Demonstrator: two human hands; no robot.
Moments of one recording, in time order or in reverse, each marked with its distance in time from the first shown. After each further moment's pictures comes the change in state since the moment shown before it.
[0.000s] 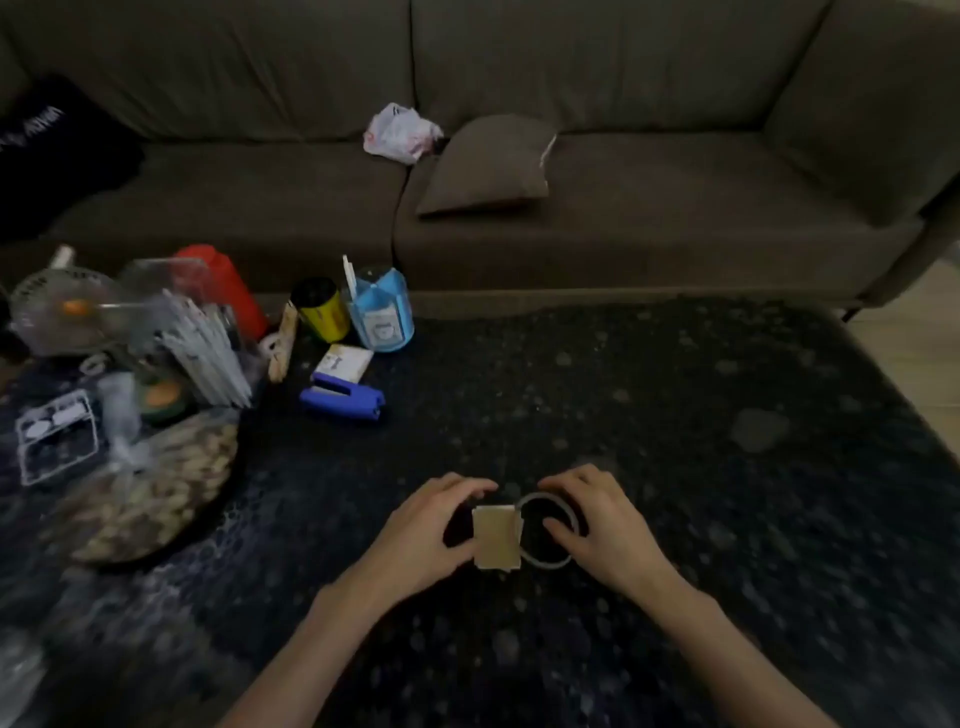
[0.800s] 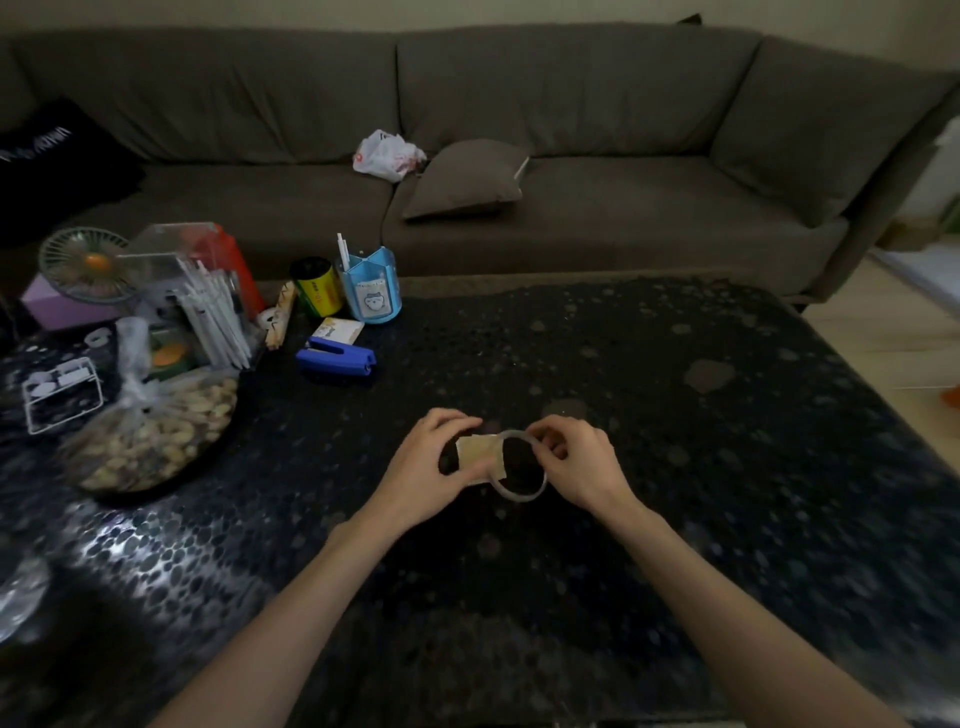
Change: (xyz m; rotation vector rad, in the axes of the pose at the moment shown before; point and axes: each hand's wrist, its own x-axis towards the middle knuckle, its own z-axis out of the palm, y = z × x) left_hand -0.032 0.016 0.035 -0.069 0.183 -0.002; right_hand -0.033 -0.009 0.021 0.212 0.204 0.157
